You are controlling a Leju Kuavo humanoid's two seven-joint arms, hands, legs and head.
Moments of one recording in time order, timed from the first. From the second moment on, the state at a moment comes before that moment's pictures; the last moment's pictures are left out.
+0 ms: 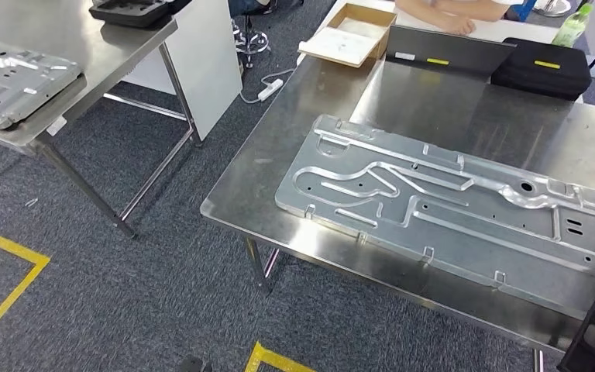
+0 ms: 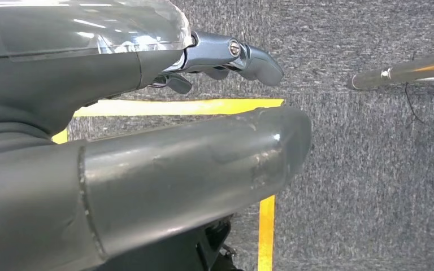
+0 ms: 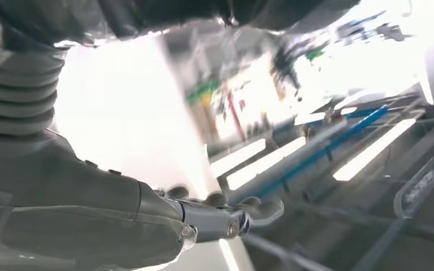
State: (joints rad) left arm -0.10 -0.21 0.71 -0.21 -0.90 0.07 -0.57; right arm -0.85 -0.84 -0.06 -0.65 0.67 -0.53 -0.21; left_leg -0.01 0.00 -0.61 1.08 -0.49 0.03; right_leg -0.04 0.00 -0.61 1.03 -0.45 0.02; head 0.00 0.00
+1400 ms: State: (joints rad) left arm -0.12 -0.22 0.78 -0.21 -0.90 0.02 -0.44; right arm -0.32 -0.43 -0.56 -1.47 0.37 -0.45 -0.42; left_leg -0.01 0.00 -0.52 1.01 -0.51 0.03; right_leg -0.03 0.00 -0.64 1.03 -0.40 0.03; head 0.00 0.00
